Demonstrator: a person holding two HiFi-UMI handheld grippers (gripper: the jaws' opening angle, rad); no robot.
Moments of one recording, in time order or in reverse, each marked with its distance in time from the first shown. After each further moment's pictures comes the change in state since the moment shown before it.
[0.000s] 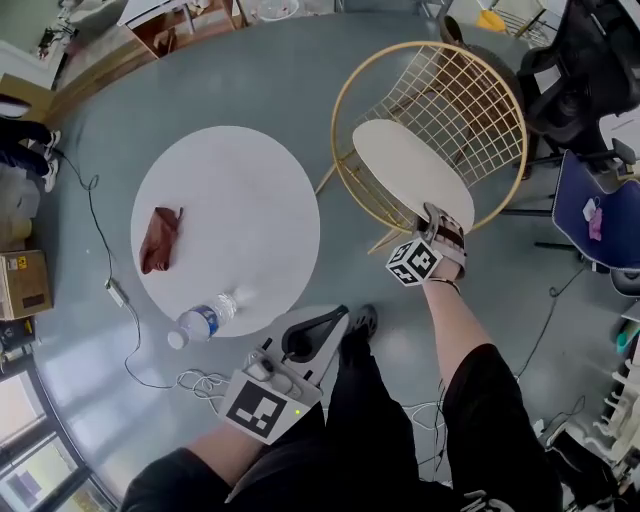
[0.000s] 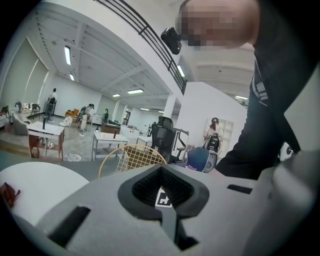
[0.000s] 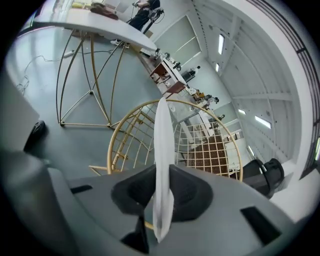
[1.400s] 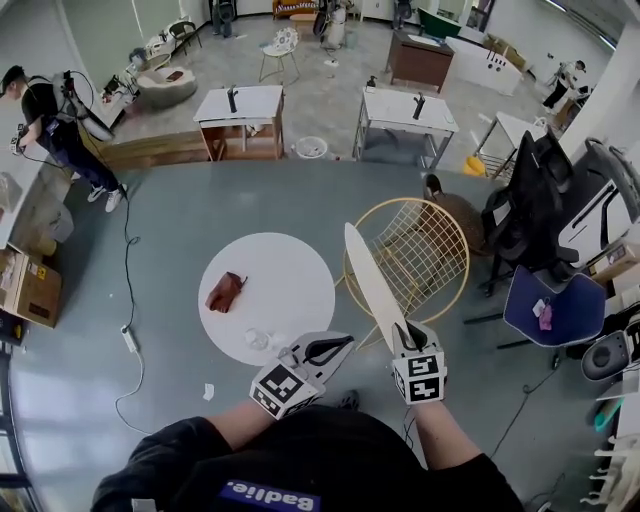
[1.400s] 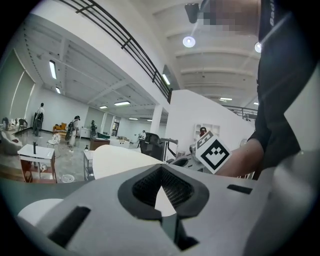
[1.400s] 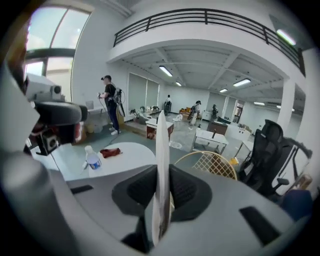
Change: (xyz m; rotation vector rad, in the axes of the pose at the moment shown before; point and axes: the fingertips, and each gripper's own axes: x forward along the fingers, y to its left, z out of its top) left arm -0.089 -0.064 0.125 0.148 -0.122 -0.103; right arm -0.393 -0.134 0.111 0.731 -0.430 0.296
